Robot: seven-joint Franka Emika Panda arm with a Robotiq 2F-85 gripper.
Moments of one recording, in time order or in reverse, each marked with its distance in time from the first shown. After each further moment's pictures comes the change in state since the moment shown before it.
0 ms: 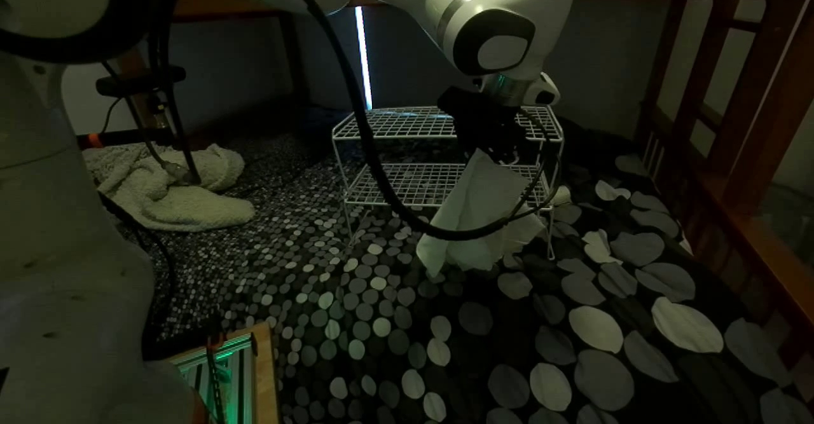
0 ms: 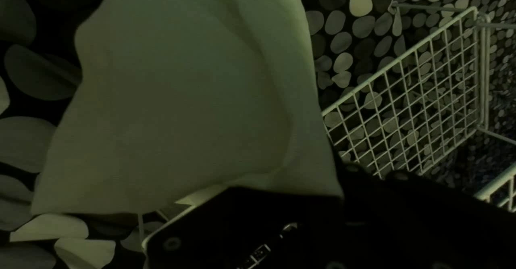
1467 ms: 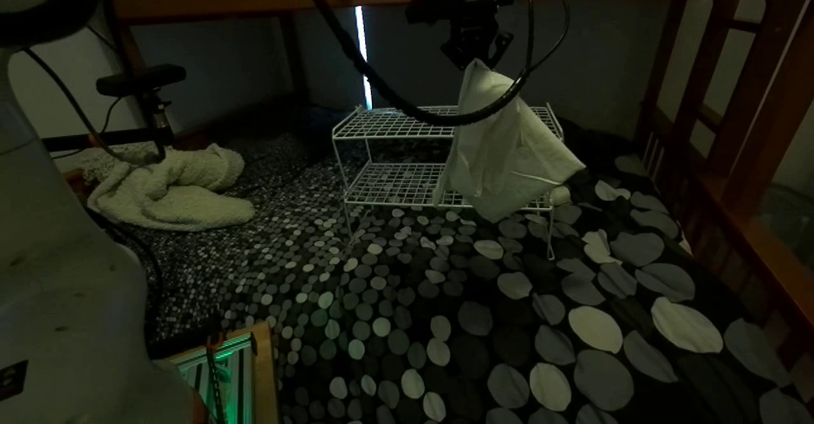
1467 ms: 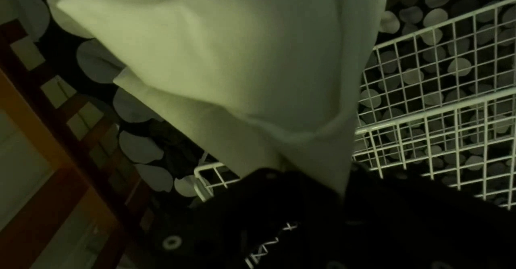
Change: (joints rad) arm 0.120 -0.117 0.055 0.199 -0.451 -0.004 0.217
